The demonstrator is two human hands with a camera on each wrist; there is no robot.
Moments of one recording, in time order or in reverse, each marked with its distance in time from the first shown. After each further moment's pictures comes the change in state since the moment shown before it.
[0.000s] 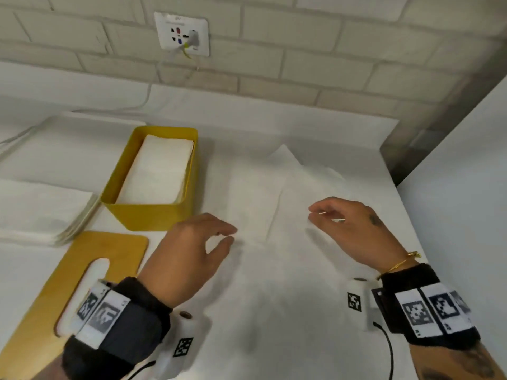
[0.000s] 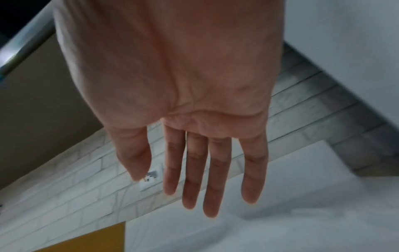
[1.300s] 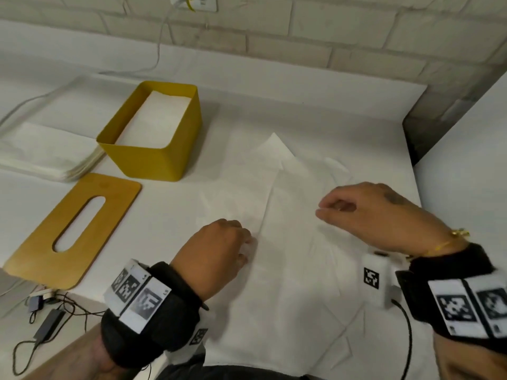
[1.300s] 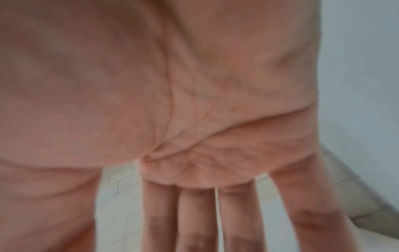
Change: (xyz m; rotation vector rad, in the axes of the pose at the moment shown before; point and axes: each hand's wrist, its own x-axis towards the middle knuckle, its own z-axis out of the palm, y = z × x) left_hand -0.031 0.077 0.081 0.343 -0.502 -0.276; right_hand -0.035 0.035 -0.047 -0.247 -0.313 -0.043
